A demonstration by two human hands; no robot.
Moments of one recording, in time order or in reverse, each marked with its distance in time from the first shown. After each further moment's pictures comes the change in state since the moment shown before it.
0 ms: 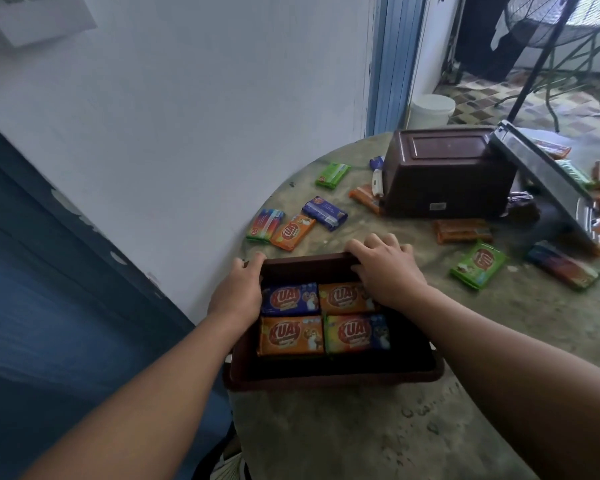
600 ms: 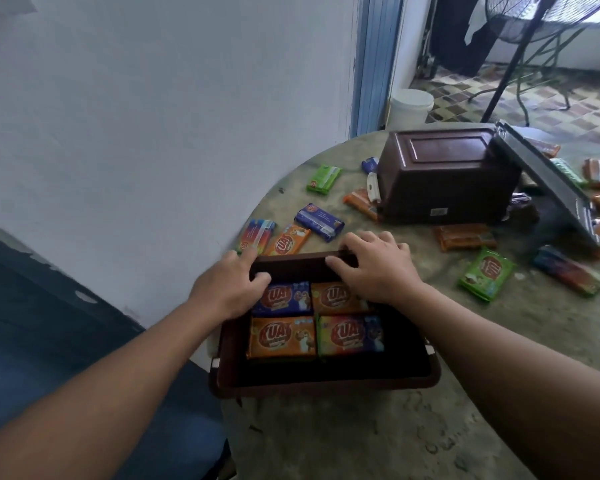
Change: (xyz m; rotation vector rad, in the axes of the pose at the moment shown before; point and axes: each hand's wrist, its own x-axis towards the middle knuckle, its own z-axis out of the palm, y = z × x) left_hand 0.076 -0.018 -0.024 0.037 -0.142 0.142; right_hand 0.050 -0.015 -0.007 0.139 -0.036 0.170
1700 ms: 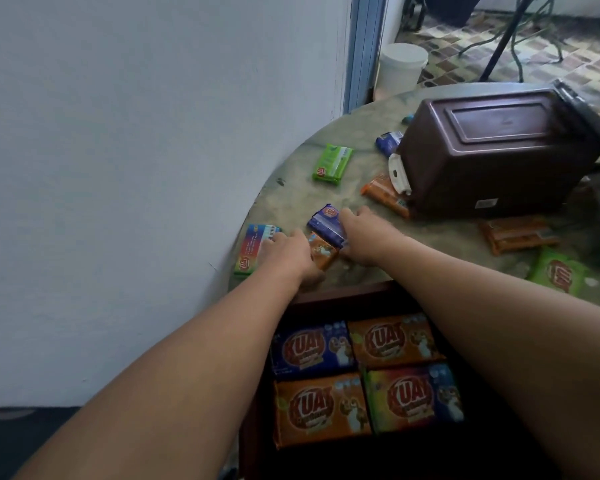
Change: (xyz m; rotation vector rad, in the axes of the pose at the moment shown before) left_hand 0.155 0.047 0.042 0.078 -0.261 -0.092; right_hand 0.170 -0.006 0.064 -0.139 -0.245 0.132
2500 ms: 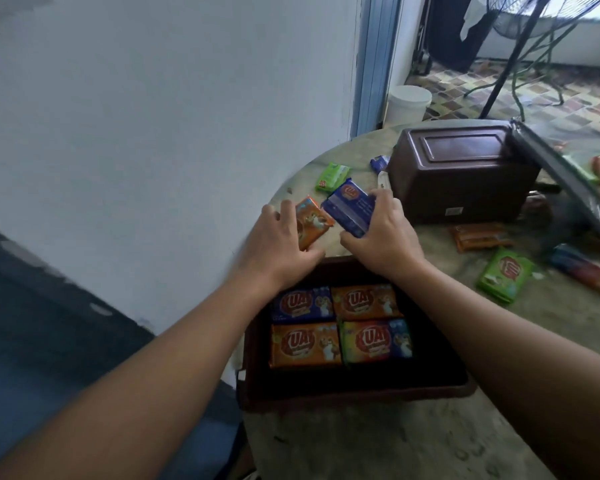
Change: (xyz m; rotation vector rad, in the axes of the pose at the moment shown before) left_hand -0.134 -0.013 -0.037 -0.204 0.518 0.251; right_hand -0.147 0.000 -0.038 0.536 0.541 -0.030
